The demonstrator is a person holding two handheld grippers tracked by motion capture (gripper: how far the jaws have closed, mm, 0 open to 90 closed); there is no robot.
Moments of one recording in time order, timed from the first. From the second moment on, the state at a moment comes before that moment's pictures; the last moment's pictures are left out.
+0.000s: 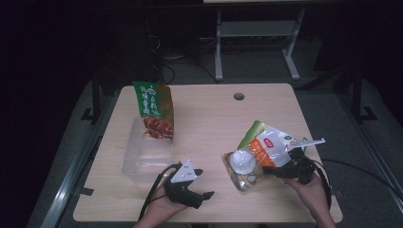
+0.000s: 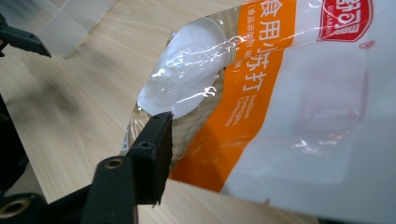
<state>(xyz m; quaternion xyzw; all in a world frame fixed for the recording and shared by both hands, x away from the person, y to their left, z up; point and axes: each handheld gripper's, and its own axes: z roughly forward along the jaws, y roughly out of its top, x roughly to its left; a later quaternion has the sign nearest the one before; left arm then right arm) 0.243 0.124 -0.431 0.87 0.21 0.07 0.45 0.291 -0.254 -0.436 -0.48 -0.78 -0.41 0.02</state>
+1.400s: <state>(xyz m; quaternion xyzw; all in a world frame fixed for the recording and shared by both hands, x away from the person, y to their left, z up) 0.247 0.131 -0.430 0.86 0.23 0.07 0.46 0.300 -0.174 -0.370 -0.29 -0.86 -0.42 -0.02</state>
